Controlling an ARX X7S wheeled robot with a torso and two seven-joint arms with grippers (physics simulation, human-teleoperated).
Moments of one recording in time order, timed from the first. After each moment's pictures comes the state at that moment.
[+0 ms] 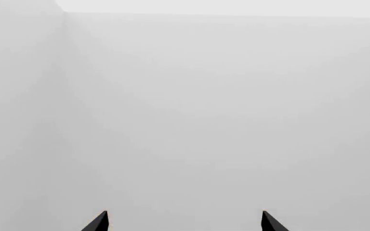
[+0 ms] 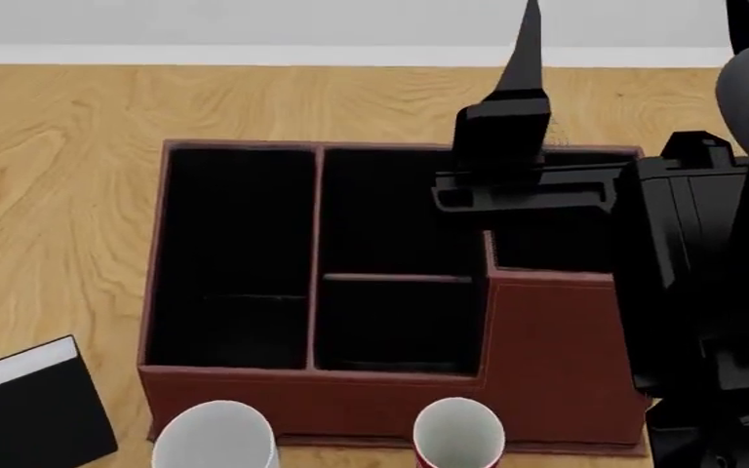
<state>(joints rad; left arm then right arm) -0.72 -0.18 -0.18 0.94 -0.41 -1.15 -0.22 0.94 0.15 0.21 -0.99 0.41 1.52 0.09</state>
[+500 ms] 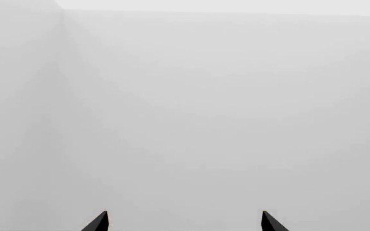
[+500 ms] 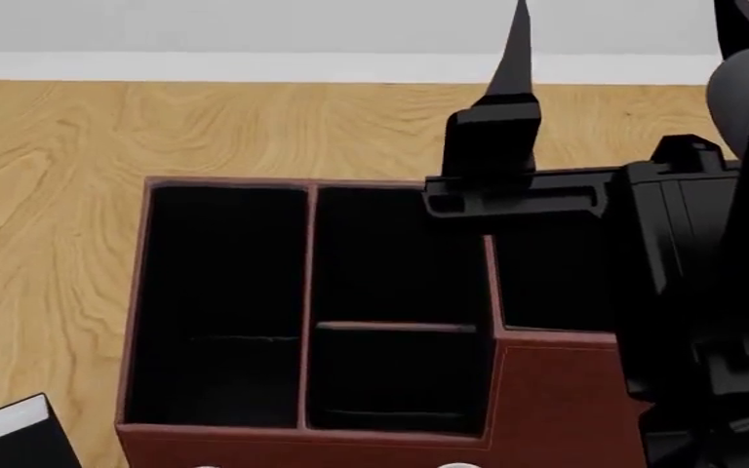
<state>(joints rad) -0.70 -0.20 -0.19 0.94 -0.43 -1.13 -0.23 0.94 0.15 0.22 -0.99 0.47 1.53 0.13</state>
